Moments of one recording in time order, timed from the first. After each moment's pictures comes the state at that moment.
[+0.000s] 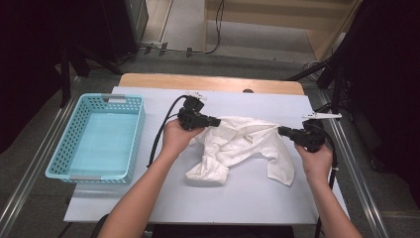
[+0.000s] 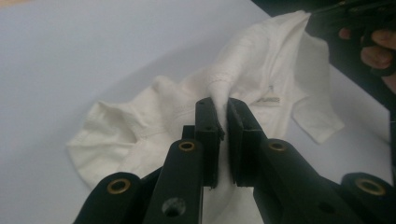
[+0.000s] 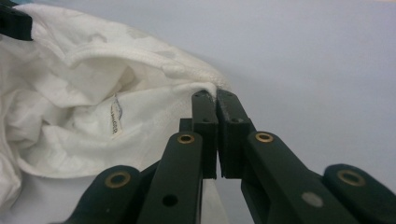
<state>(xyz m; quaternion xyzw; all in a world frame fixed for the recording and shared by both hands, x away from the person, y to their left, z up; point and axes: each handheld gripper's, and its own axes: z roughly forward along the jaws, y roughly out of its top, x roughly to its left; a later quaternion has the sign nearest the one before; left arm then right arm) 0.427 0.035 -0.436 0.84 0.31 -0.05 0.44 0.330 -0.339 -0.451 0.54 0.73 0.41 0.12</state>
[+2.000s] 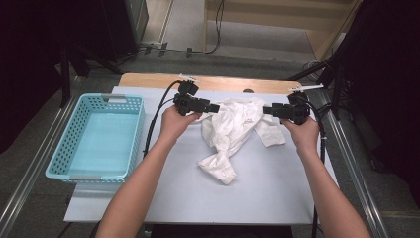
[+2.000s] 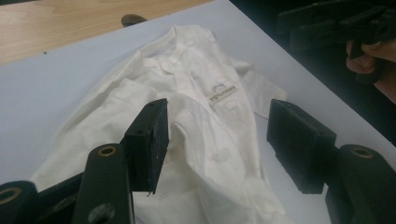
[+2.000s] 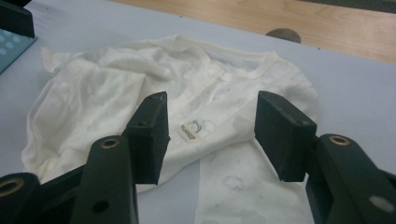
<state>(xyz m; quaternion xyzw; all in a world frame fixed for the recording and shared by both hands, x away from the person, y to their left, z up) 0.456 0.045 -0.416 0.82 0.34 -0.05 0.46 0.405 -0.315 -0.430 0.52 0.75 0.40 0.11</state>
